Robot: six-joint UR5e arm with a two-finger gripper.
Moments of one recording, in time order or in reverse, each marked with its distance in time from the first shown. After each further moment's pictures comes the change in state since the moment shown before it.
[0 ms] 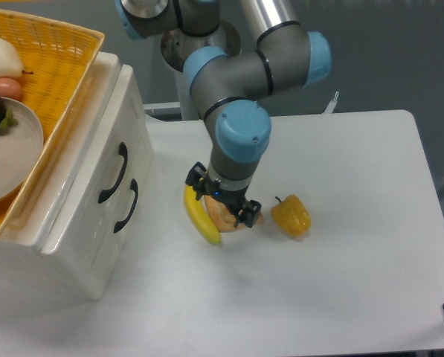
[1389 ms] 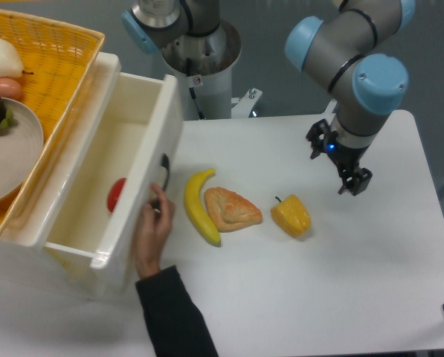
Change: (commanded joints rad) arm 0.337 0.000 0.003 0.003 0.143 0.778
